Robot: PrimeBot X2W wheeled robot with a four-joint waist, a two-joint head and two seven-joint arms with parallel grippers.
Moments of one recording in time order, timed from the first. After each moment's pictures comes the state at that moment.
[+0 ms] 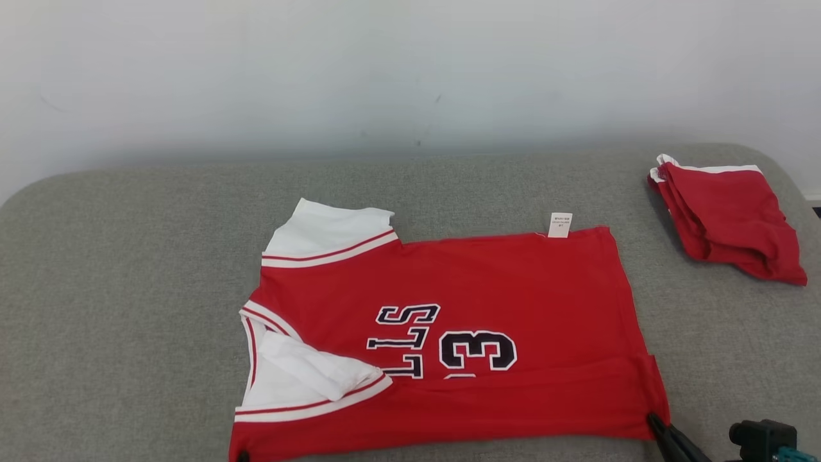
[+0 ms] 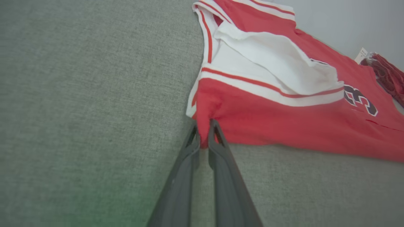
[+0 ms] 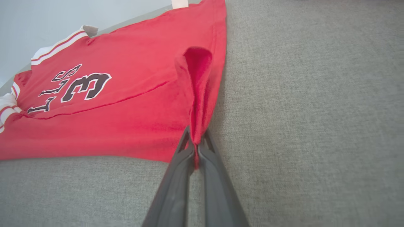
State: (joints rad) left arm -0.08 0.29 -0.41 0.55 -0.80 -0.08 -0.26; right arm -0.11 -0.54 0.55 0.54 0.91 0.13 -0.26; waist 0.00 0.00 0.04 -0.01
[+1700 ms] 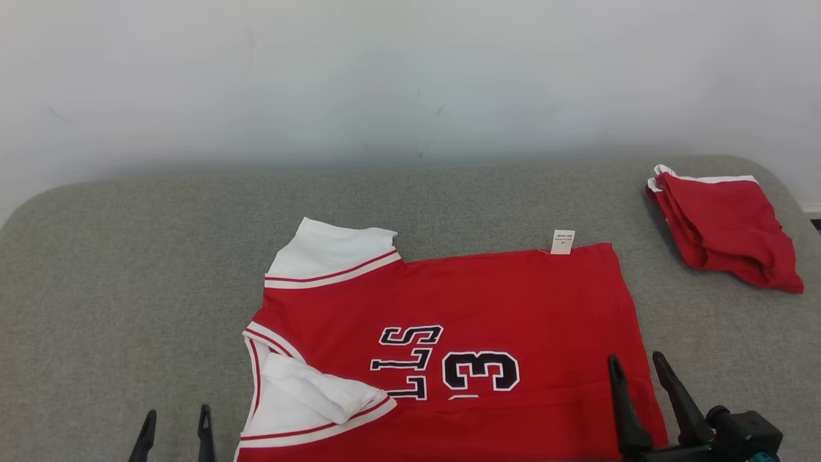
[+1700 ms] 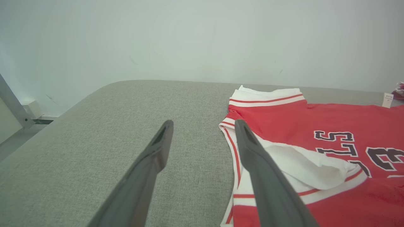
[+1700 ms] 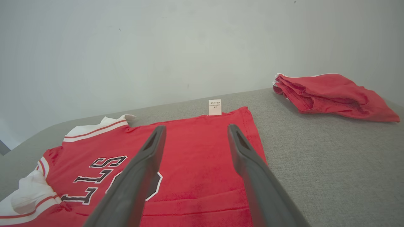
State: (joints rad) left arm 0.09 0.13 0.01 0.16 -0.21 -0.02 -0.26; right arm 0.02 -0.17 0.08 0.21 0.34 0.13 -0.26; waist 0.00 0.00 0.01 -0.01
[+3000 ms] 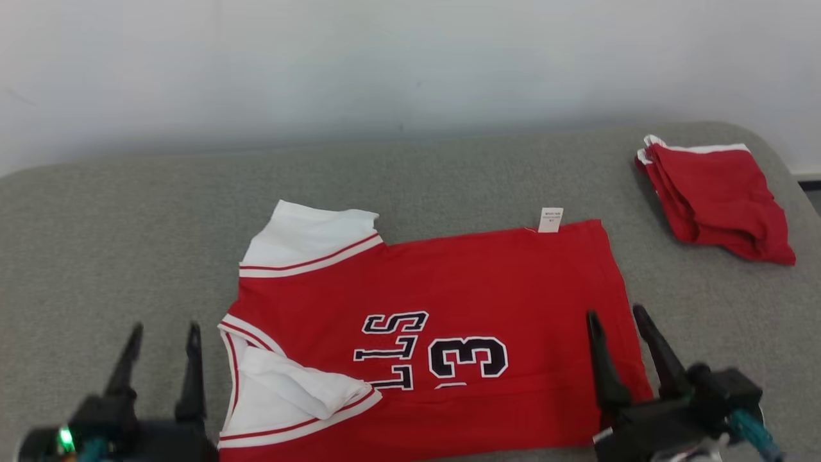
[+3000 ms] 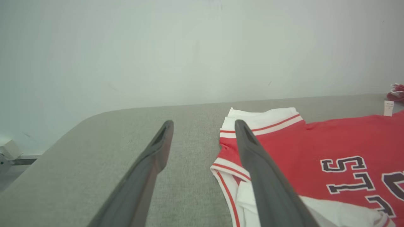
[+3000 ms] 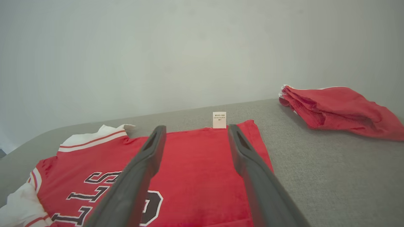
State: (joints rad) left arm -0.08 0.11 0.08 0.24 -0.09 -0.12 -0.26; right arm -0.05 -0.13 0.09 0.20 0.28 0.13 -0.26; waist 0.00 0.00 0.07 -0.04
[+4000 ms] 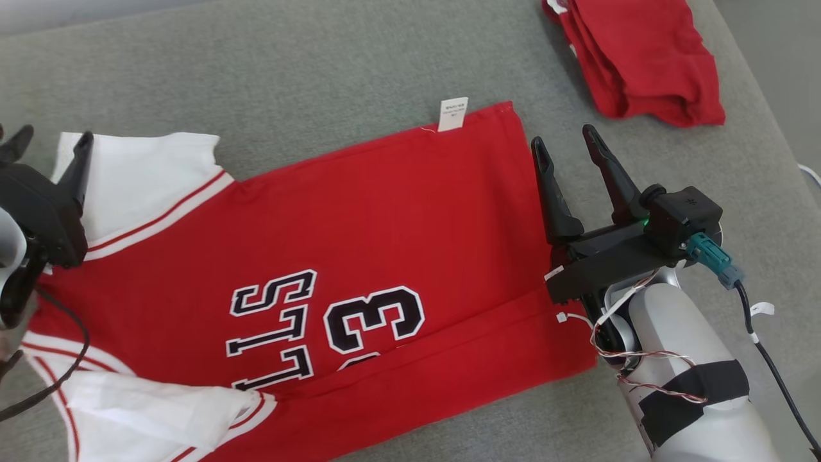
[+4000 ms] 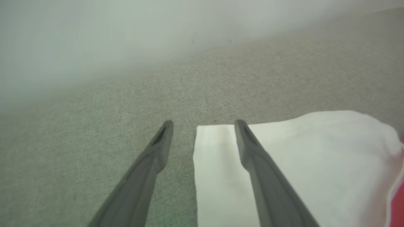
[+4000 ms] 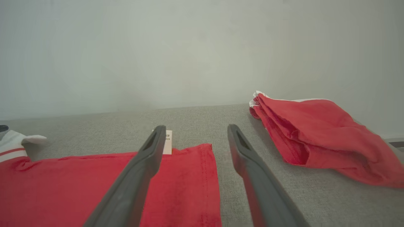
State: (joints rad) left arm -0.88 0.61 -0.44 0.65 -0.65 -0.13 0.15; right arm -0.60 -0.13 0.23 0.43 0.28 0.13 -0.26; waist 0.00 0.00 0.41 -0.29
